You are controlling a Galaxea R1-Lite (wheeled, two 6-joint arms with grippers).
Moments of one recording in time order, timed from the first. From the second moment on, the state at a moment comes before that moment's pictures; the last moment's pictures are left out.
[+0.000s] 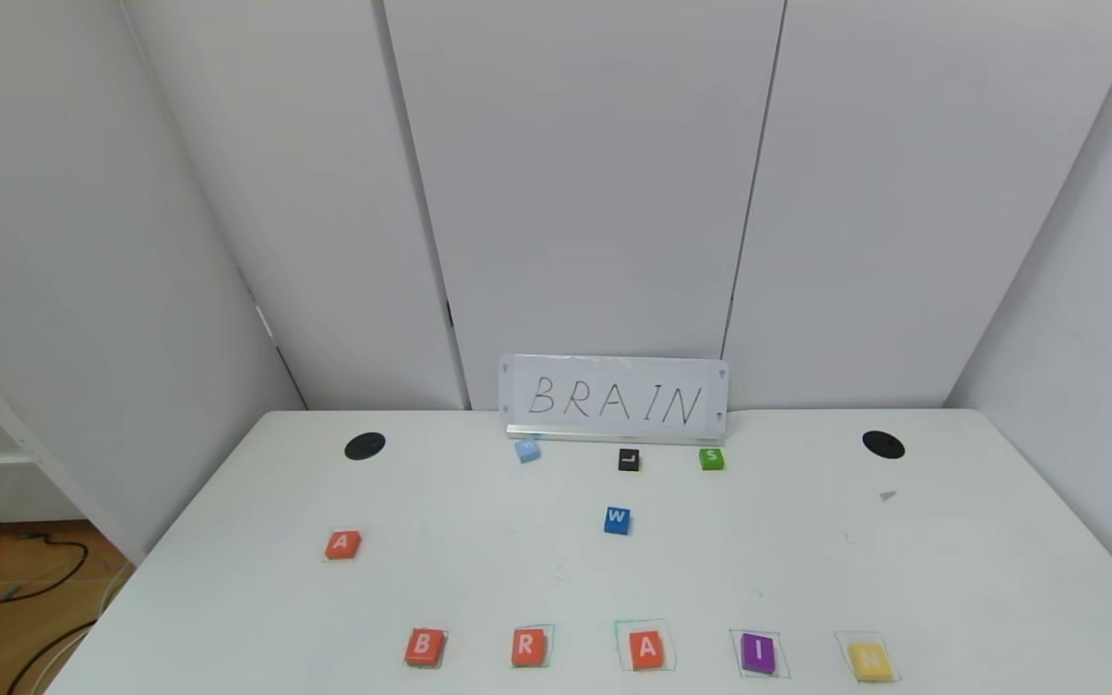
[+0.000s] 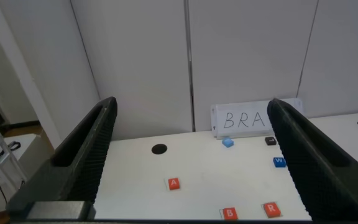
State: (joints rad) left arm 0.09 0.30 -0.64 0.07 -0.16 0.03; right arm -0.01 0.27 -0.72 0.24 -0.16 -0.08
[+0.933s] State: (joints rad) left arm 0.01 0.12 -0.58 0.08 -0.16 0.10; right arm -0.01 0.00 -0.50 0.05 -0.02 -0.08
